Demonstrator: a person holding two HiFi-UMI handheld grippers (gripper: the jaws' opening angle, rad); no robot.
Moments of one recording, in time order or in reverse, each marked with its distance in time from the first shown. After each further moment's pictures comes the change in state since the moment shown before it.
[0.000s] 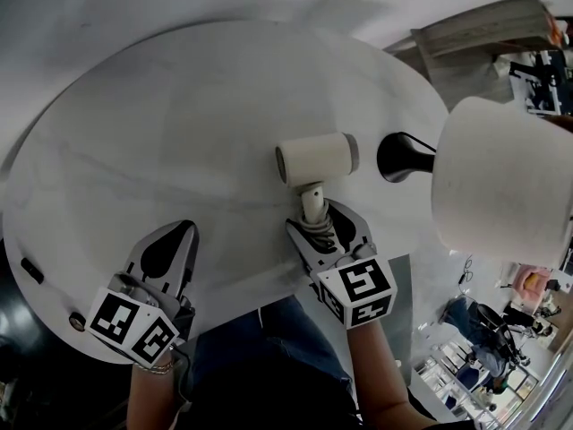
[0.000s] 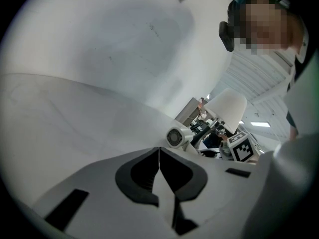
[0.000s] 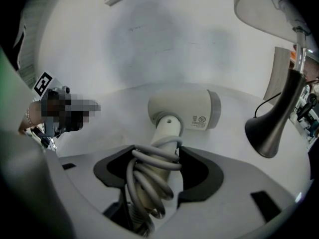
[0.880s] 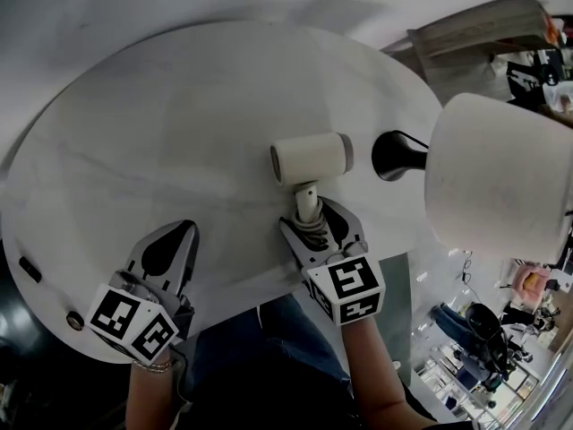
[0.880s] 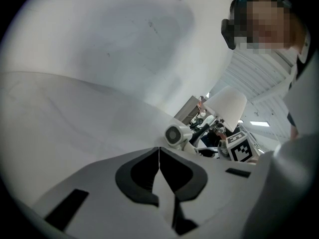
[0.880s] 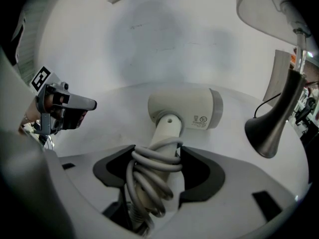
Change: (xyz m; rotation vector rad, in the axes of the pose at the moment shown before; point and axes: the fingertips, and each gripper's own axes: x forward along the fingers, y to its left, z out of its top) left arm 0.010 -0.005 -0.006 -0.002 0.023 -0.008; right arm 0.007 -0.005 -0.004 -0.025 0.005 -0.024
